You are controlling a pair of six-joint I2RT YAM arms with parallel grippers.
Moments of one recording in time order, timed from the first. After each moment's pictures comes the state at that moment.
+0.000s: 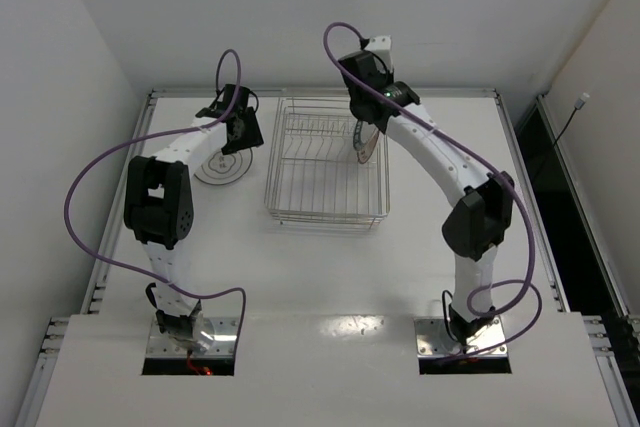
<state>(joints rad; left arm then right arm) -0.19 1.95 1.56 -0.52 -0.20 -0.46 0.54 1.95 1.98 -0.69 0.85 0.25</state>
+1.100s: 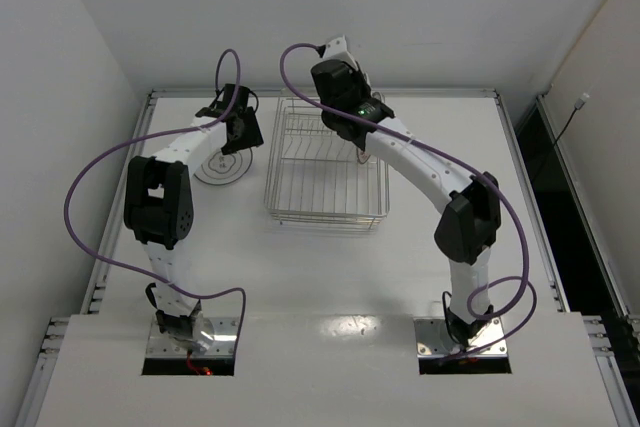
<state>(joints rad) -0.19 1.95 1.56 -0.53 -0.20 -0.47 0.66 1.98 1.89 -0.36 0.97 -0.16</state>
